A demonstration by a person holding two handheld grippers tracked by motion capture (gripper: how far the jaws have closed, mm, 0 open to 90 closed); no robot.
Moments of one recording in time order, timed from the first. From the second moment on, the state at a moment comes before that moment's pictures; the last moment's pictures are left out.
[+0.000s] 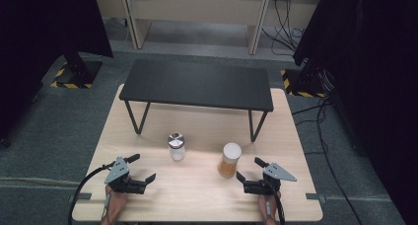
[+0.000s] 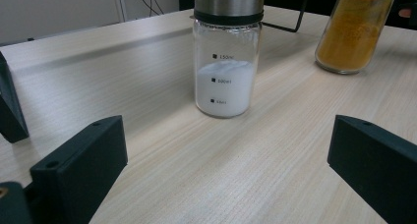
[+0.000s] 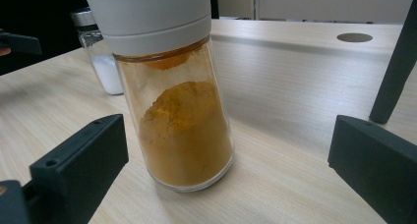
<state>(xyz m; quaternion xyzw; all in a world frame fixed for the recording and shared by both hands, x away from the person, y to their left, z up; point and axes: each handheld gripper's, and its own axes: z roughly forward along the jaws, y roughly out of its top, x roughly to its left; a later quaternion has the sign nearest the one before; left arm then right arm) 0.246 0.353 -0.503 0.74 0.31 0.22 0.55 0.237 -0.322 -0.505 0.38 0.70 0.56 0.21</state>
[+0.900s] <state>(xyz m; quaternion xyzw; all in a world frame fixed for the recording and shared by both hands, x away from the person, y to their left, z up) 0.249 0.353 -0.507 0.73 0.32 0.20 0.57 0.237 -0.320 -0.503 0.37 0.71 0.56 0.21</state>
